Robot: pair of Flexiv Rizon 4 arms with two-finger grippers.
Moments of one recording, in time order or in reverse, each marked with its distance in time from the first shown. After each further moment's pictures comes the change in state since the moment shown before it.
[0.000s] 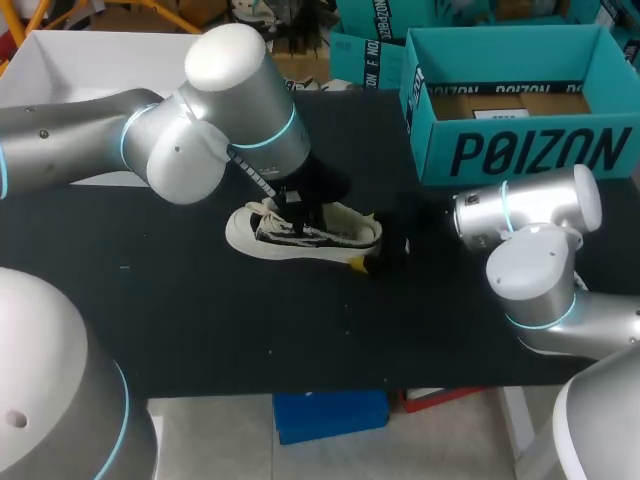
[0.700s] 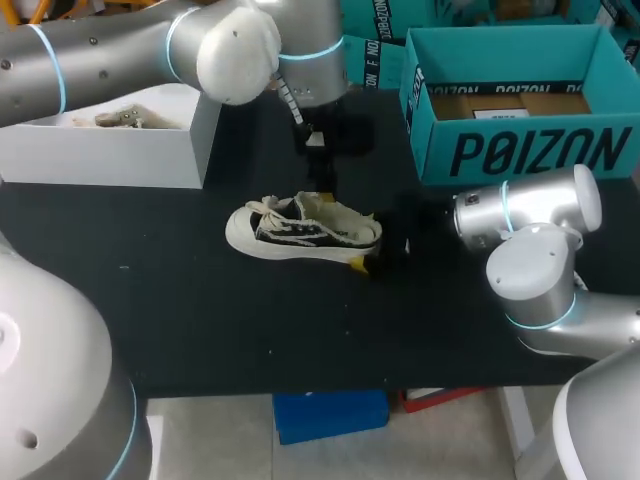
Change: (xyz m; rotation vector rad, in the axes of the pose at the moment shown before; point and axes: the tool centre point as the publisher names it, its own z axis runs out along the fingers) left arm -0.036 -0.027 -0.038 -0.150 0.241 0.106; right arm 0.000 0.000 0.000 0.000 0.000 0.000
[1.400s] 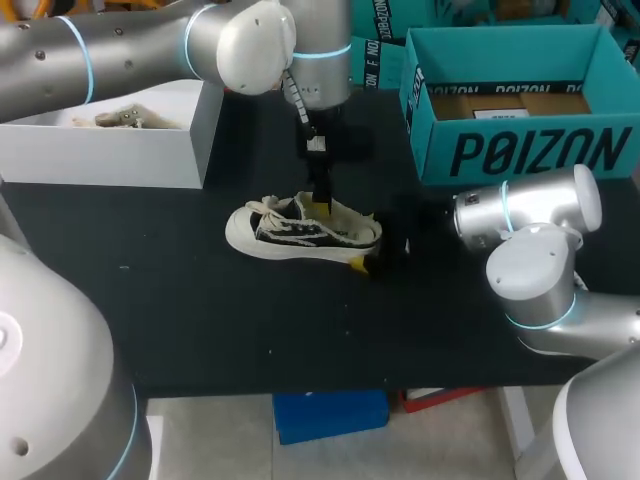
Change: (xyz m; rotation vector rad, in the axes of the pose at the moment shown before) left arm 0.006 0.012 0.026 -0.028 0.159 -0.049; right arm 0.000 0.000 0.000 0.000 0.000 0.000
